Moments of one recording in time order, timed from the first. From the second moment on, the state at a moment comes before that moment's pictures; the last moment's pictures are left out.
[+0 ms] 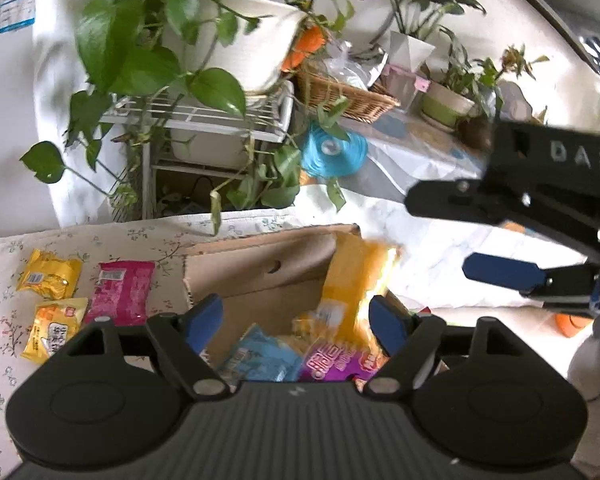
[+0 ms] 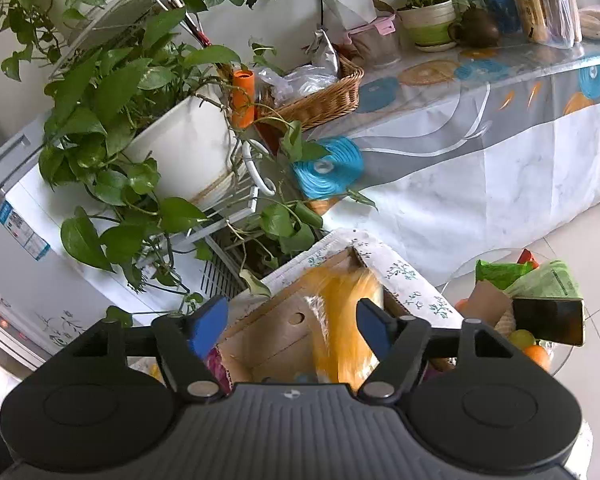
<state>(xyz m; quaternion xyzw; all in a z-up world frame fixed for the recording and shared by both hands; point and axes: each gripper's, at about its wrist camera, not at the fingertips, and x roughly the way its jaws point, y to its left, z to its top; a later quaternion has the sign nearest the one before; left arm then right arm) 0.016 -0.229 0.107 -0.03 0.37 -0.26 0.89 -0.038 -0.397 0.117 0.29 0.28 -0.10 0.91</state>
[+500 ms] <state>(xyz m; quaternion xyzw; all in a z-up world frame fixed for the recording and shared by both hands) 0.040 -0.145 0.107 -0.06 0.39 -0.20 0.89 -0.025 -0.365 0.121 0.24 0.28 -0.05 0.93</state>
